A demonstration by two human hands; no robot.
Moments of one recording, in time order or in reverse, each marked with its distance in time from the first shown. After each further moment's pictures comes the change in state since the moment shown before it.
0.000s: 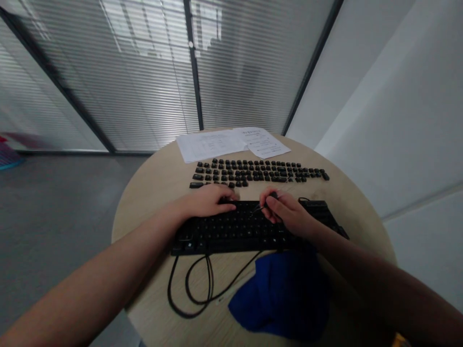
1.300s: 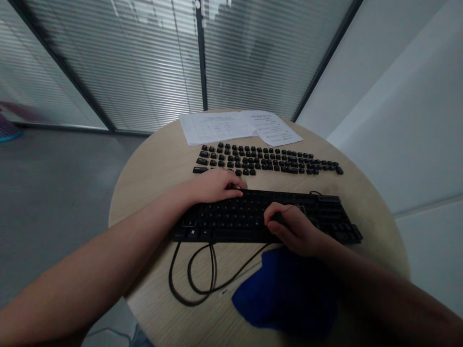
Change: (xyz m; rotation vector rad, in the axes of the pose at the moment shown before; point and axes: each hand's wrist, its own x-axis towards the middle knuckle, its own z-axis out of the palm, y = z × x) left_hand 0.007 -0.009 0.007 0.006 0.023 0.028; right_hand -0.028 0.015 0.012 -0.465 -0.158 -0.266
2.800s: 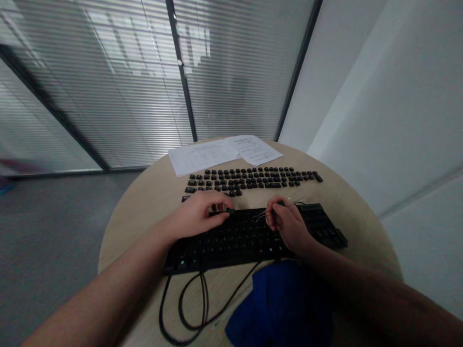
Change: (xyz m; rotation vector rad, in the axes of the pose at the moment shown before) left_hand -0.019 0.041 -0.023 -0.120 0.263 0.119; right_hand 0.014 0.024 0.005 0.695 0.655 0.302
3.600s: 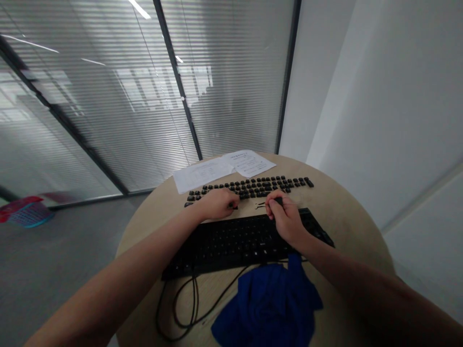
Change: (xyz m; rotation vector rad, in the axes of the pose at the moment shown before) left_hand 0.087 -0.023 0.018 0.544 -0.326 -0.002; right_hand 0.018 -0.019 -0.033 -0.246 0.030 -0.438
